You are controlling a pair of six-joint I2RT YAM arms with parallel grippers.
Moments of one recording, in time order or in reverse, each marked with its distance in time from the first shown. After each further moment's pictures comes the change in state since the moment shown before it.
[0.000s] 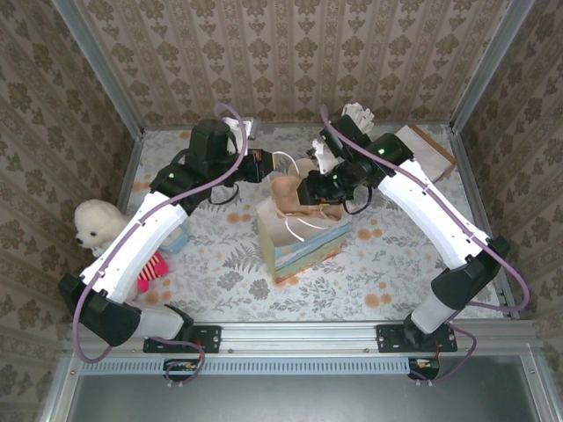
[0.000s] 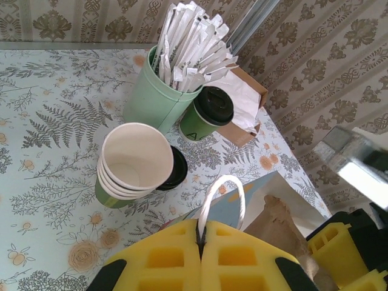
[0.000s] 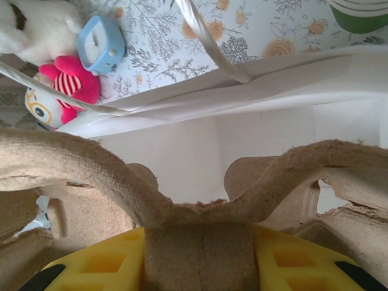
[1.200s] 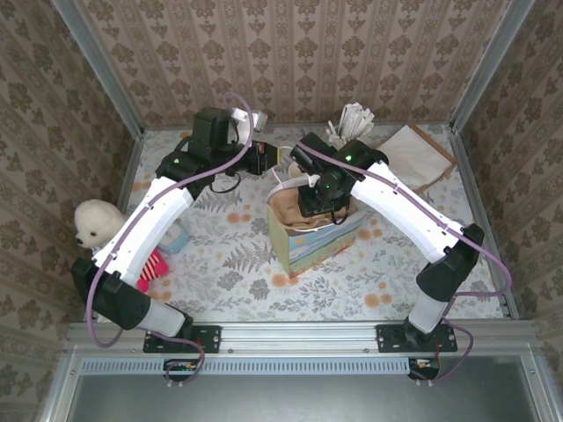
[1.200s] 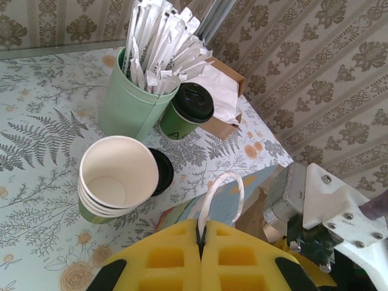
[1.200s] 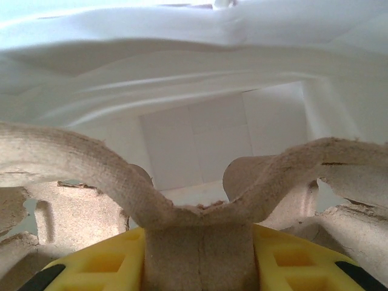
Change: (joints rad) left arm 0.059 0.106 0.087 -0.002 0.183 0.107; right arm 0.130 0.107 0.055 -0.135 0.406 0.034
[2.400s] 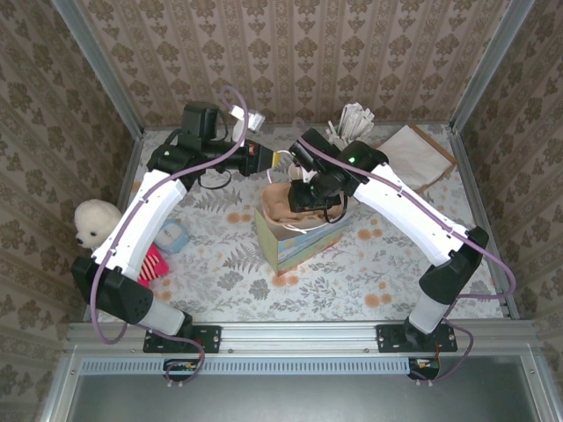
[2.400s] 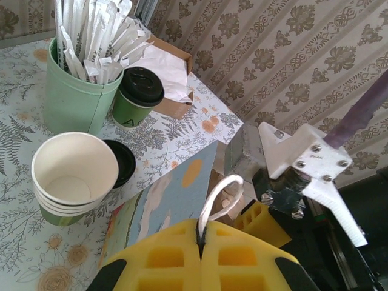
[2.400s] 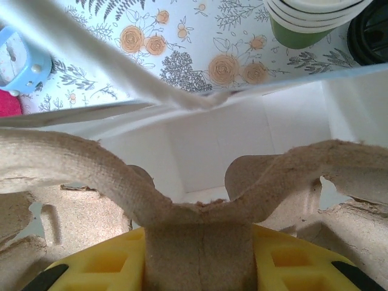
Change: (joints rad) left arm 0.078 0.032 0.060 -0.097 0.292 0.167; right arm 0.021 -0.024 0.009 0.108 -0.091 0.071
